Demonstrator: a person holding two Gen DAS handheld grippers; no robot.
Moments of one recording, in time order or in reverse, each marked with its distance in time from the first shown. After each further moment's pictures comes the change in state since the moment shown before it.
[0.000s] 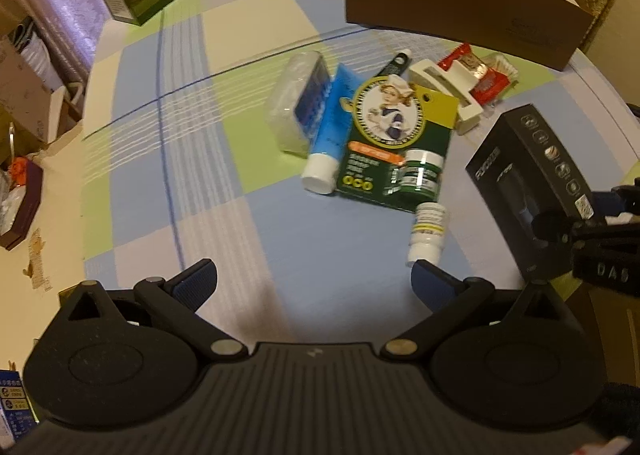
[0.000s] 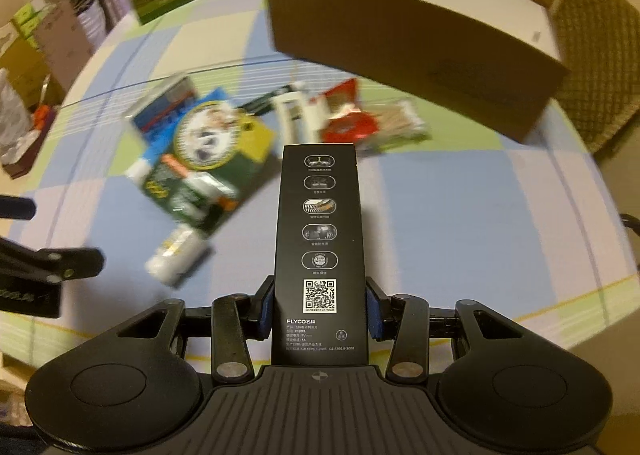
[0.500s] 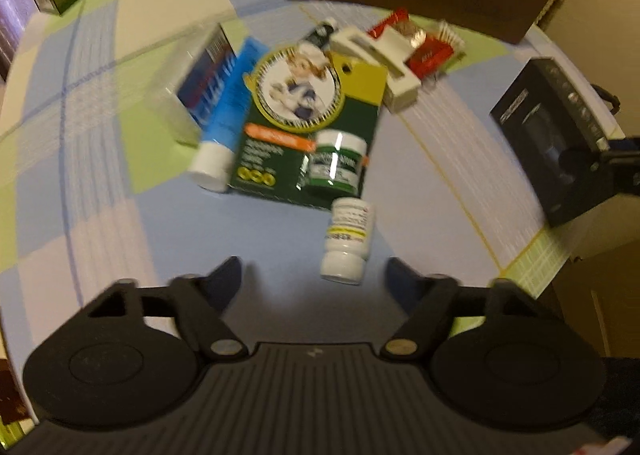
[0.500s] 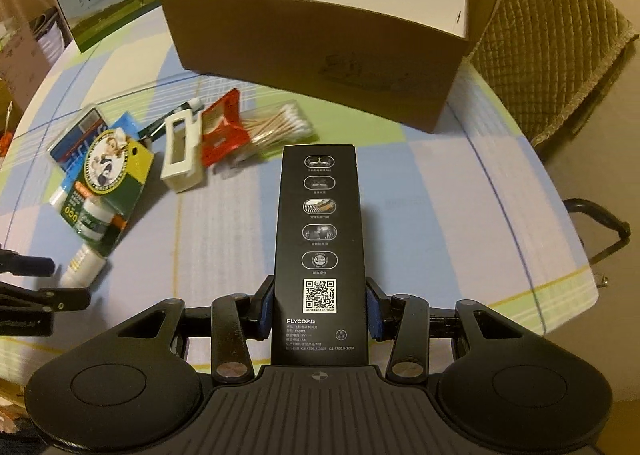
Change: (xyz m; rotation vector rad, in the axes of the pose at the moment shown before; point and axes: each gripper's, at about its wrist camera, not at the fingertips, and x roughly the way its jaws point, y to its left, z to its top) left arm 0.048 -0.040 0.004 0.032 0.044 -0.159; right arm -0.005 -0.083 0.008 0.041 -0.011 -0.041
